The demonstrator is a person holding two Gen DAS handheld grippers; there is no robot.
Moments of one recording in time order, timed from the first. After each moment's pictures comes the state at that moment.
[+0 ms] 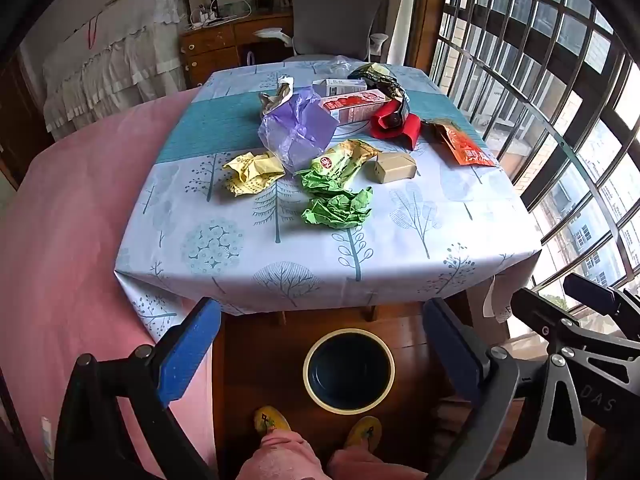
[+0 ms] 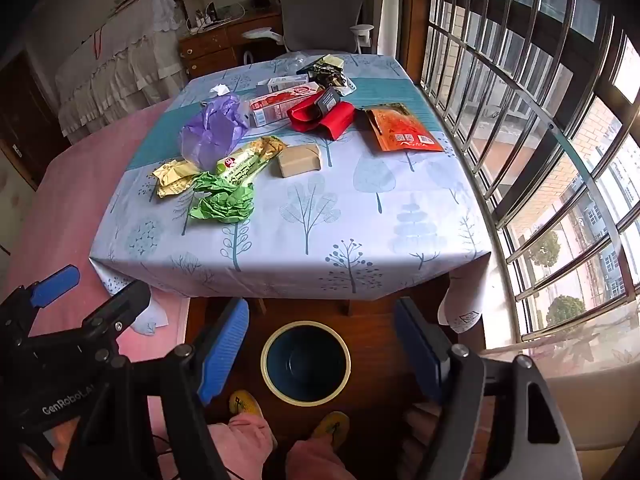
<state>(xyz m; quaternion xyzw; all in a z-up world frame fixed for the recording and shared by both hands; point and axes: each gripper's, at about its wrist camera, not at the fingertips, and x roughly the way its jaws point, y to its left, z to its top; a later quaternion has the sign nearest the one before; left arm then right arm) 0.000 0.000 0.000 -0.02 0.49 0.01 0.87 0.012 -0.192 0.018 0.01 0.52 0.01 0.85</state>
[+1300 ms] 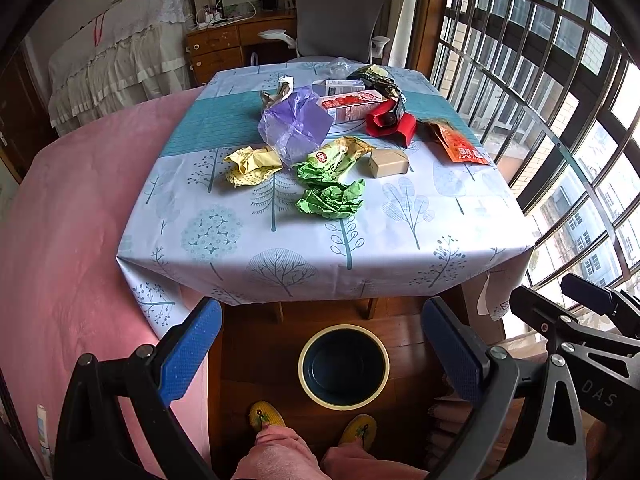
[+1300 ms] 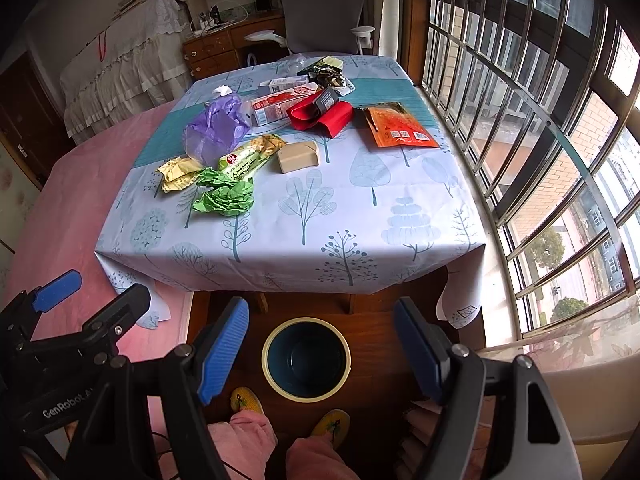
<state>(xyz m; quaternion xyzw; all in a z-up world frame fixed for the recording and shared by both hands) -0.017 -0.009 0.002 -0.02 0.48 0.01 0.88 -0.001 -0.197 0.021 0.02 0.51 0.02 0.86</state>
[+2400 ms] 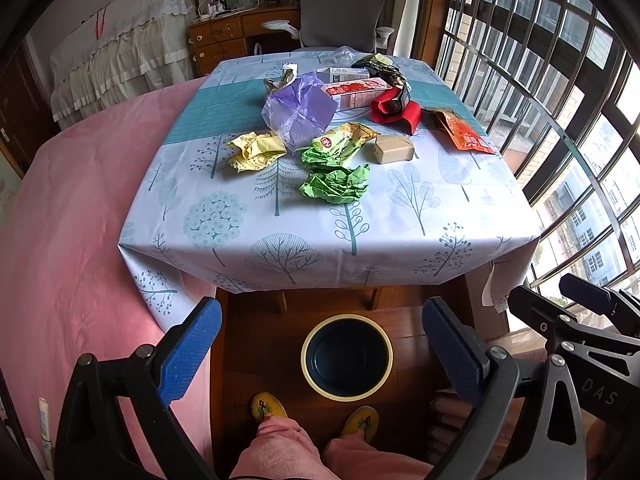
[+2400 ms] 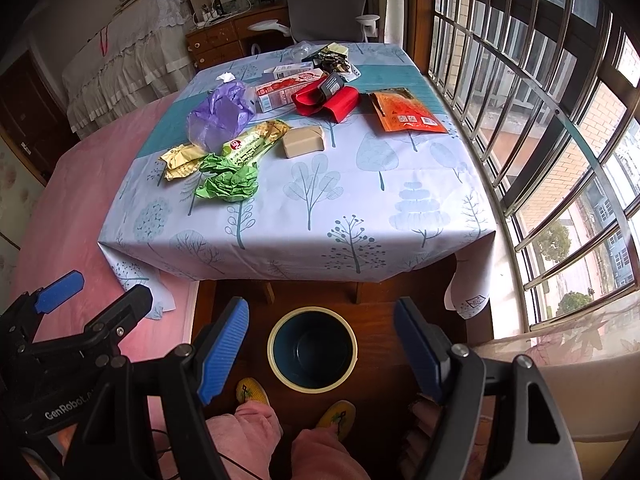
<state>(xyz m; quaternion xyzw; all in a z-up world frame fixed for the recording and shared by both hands) -0.021 -0.009 -0.005 -0.02 0.50 0.02 0.87 -0.002 -0.199 0.007 0.03 0.53 0.03 0.85</state>
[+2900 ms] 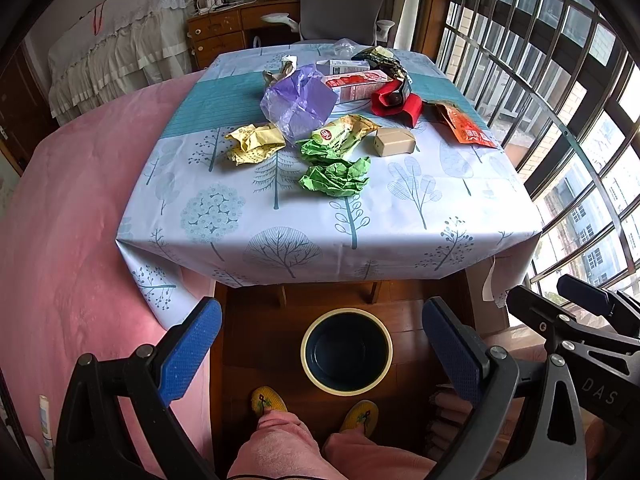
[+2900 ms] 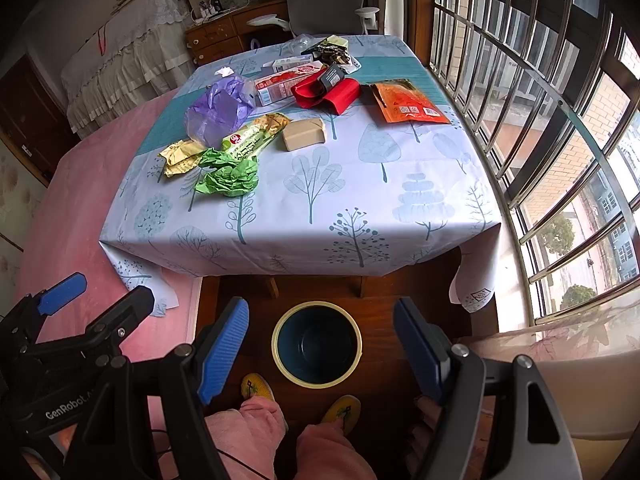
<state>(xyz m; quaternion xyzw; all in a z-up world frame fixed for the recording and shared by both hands) -0.019 -0.009 -0.008 -0.02 0.51 0.02 0.86 -0.001 -0.200 0.003 0.04 0.54 0.03 0.84</state>
